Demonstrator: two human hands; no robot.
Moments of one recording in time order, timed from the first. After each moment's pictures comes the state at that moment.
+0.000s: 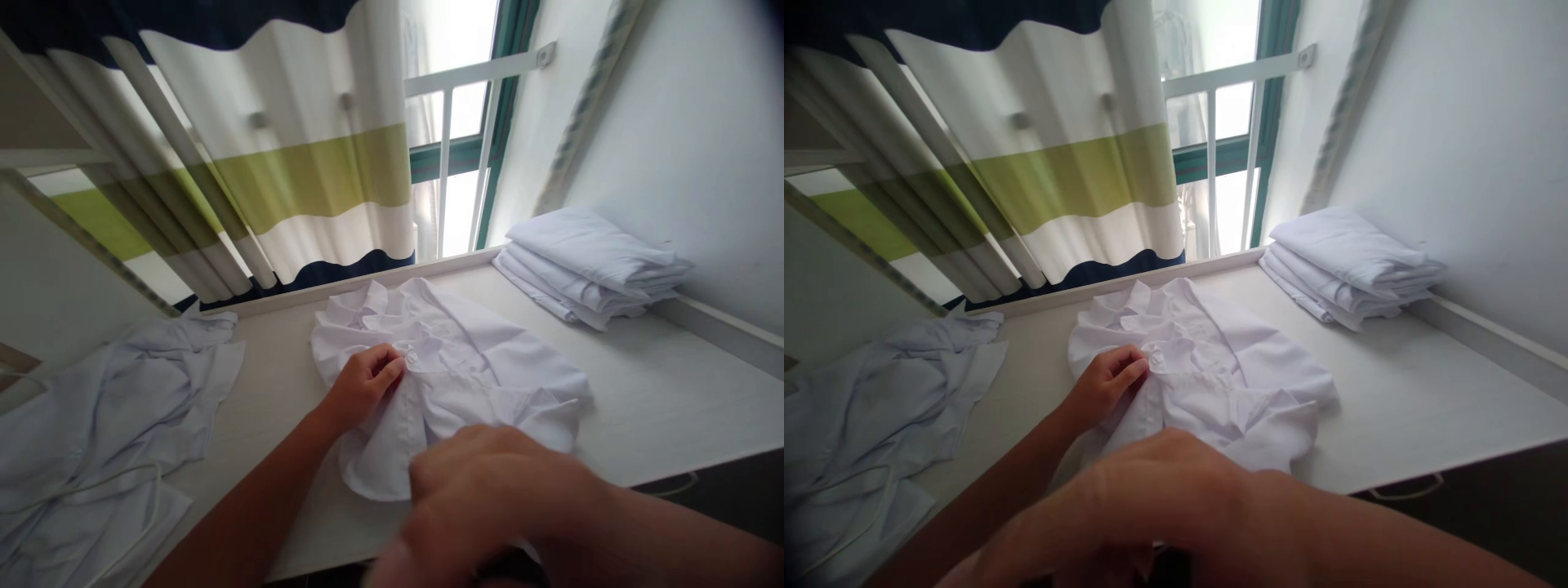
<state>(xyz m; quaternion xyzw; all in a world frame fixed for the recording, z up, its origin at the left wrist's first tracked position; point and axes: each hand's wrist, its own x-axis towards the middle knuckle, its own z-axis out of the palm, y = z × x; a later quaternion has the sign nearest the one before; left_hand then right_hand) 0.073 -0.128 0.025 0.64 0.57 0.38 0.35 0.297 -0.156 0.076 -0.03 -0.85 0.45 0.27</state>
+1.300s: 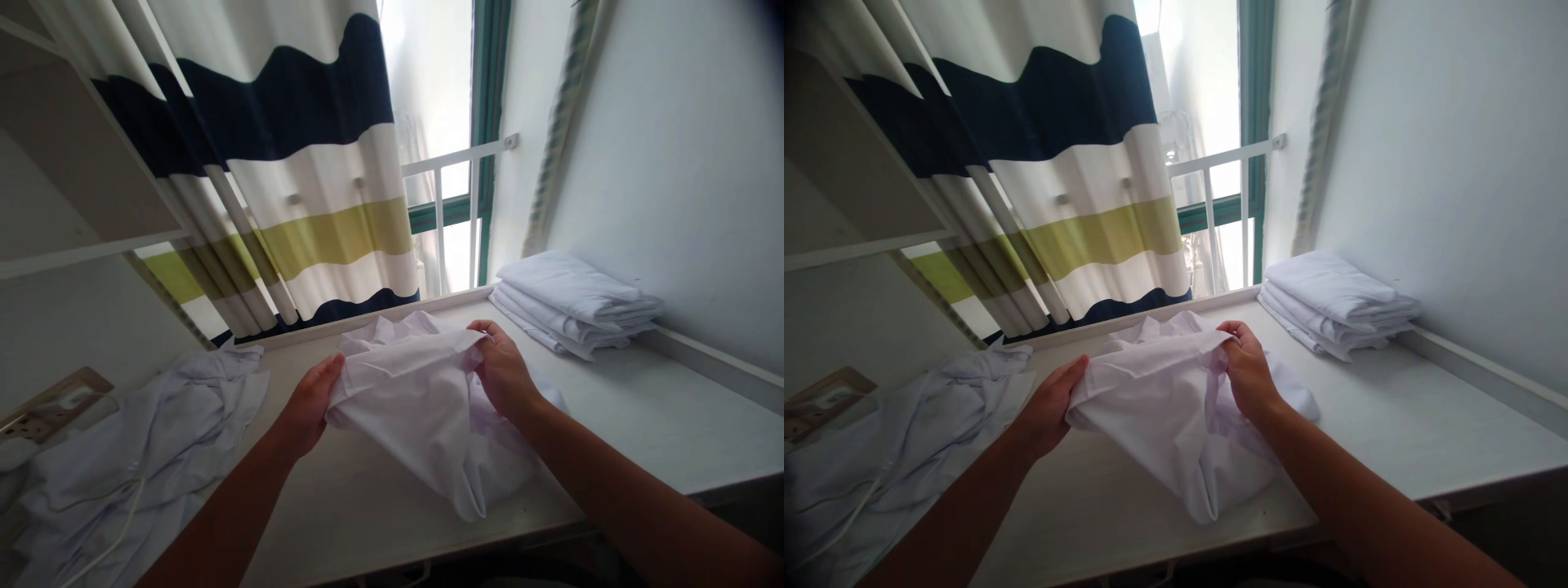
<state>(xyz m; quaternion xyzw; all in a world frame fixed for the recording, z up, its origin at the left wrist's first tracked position) 0.050 -0.169 0.088 0.37 0.58 0.55 0.47 0.291 -0.035 0.033 -0.30 -0.43 0.63 0.57</state>
